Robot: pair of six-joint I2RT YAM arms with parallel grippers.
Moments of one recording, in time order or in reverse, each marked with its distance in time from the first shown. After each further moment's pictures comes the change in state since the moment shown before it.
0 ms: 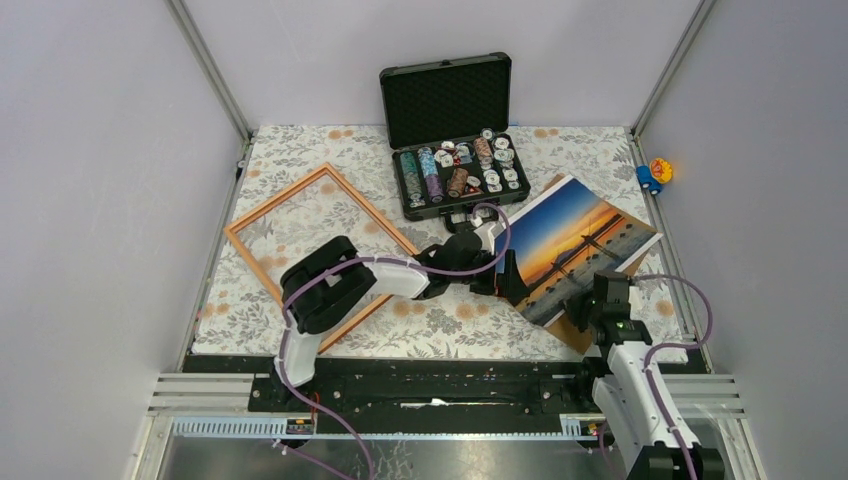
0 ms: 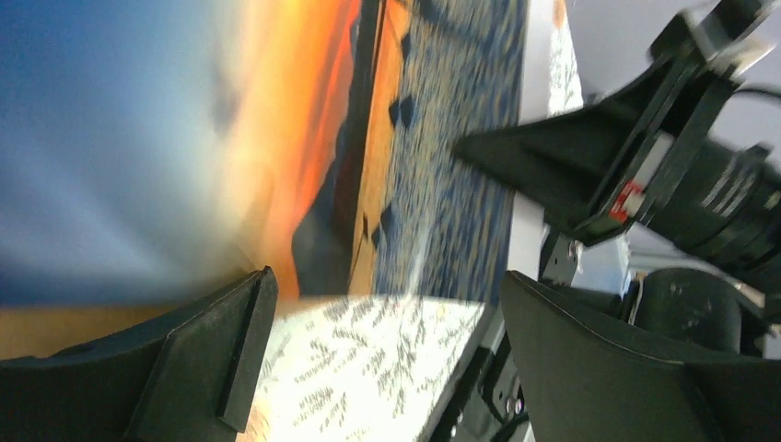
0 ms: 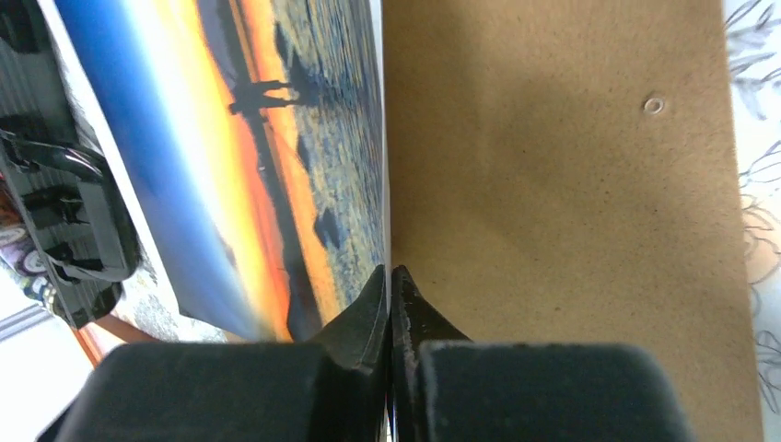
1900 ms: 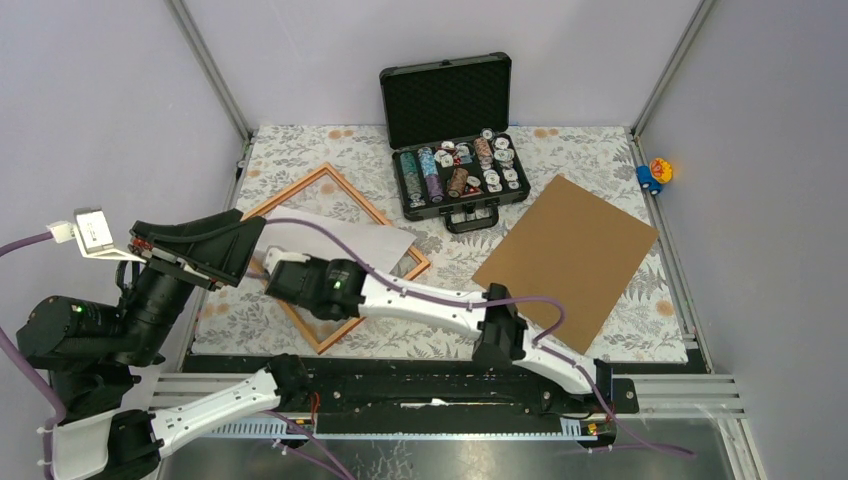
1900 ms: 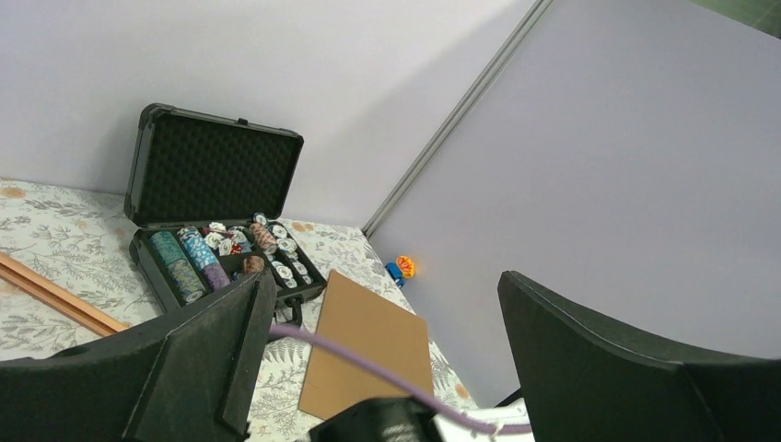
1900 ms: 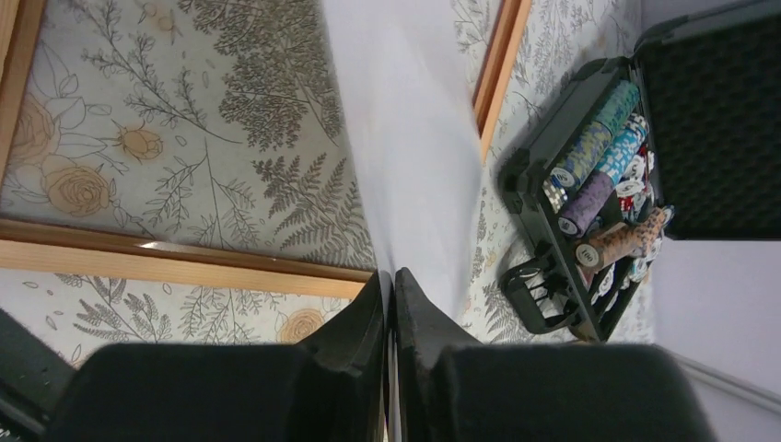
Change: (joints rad) left arm -0.026 -1.558 0.299 -1.048 -0.835 0.362; right arm 1.397 1.779 2.359 -0.689 0.669 -1.257
